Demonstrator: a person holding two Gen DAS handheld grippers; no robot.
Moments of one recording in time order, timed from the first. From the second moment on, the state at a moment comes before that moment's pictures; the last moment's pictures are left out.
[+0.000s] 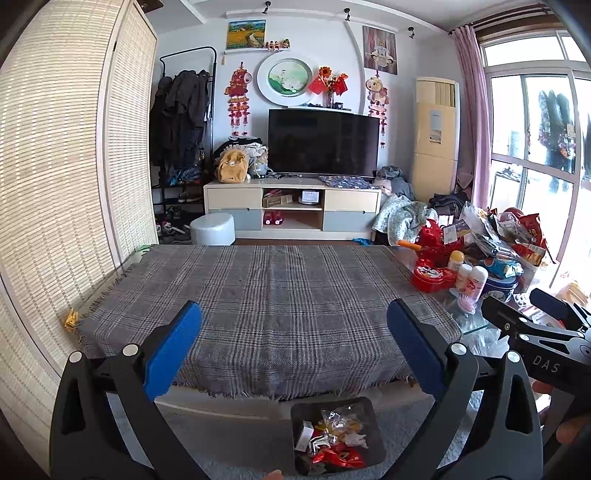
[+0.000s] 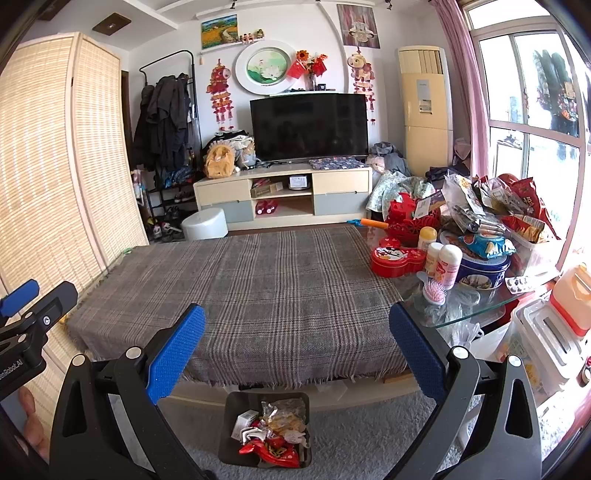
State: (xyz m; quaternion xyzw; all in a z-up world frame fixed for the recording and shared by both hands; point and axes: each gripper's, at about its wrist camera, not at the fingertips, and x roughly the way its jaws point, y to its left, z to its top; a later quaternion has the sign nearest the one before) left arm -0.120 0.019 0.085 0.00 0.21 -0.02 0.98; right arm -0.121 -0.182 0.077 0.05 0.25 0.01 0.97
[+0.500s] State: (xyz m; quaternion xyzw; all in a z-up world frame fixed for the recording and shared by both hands) left arm -0.119 0.018 0.085 0.00 0.21 -0.02 0.98; right arm -0.121 -0.179 0.079 0.05 0.25 0.01 0.97
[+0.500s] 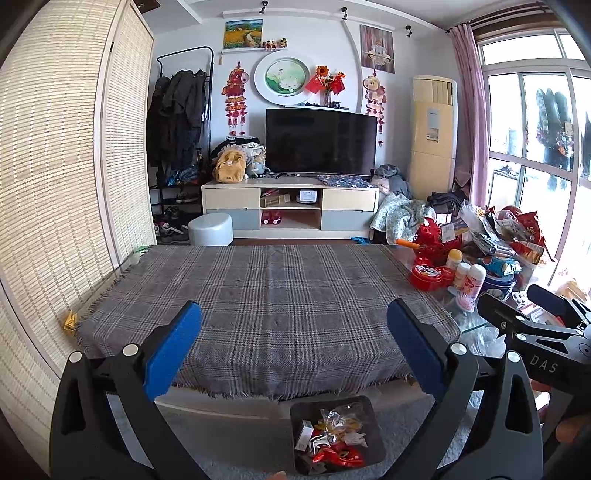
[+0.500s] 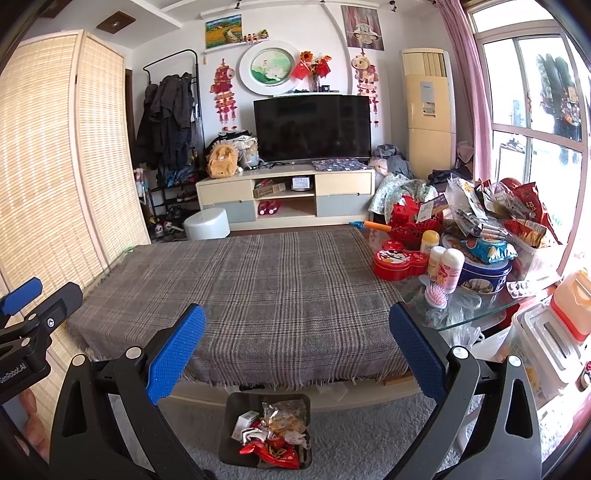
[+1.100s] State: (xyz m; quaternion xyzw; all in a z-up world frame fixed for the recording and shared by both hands) left arm -0.119 0.014 0.081 0.01 0.22 -0.02 0.98; right arm -0.119 -0.180 0.079 0.05 0.25 0.01 0.97
